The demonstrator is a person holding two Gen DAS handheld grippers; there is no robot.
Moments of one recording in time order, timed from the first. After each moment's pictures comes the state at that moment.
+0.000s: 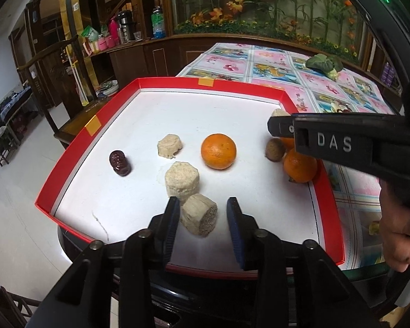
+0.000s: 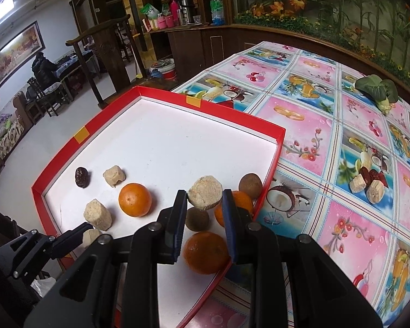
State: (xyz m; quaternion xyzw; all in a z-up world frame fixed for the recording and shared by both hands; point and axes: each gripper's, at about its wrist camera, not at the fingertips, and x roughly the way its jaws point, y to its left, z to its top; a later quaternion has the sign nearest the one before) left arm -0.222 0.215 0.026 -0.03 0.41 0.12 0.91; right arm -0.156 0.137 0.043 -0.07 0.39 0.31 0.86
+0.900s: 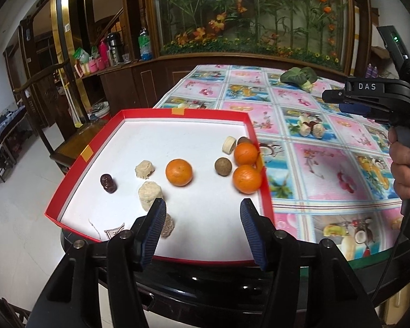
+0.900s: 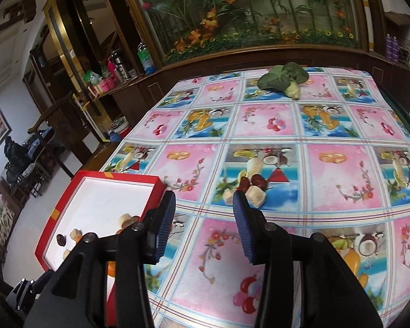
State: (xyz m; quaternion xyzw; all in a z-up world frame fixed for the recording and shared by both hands) left arm -0.240 0.172 0.062 -0.01 0.36 0.10 0.93; right arm -0.119 -0.029 0.088 0.10 0.35 0.20 0.91
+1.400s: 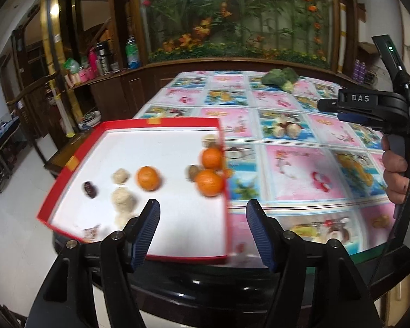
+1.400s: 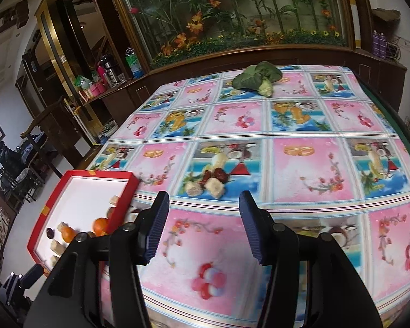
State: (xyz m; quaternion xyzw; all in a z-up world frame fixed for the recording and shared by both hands) left arm -0.238 0.126 0.066 0.02 0.35 0.07 0.93; right arm -0.129 -0.084 0.077 0.09 0.34 0.17 0.92
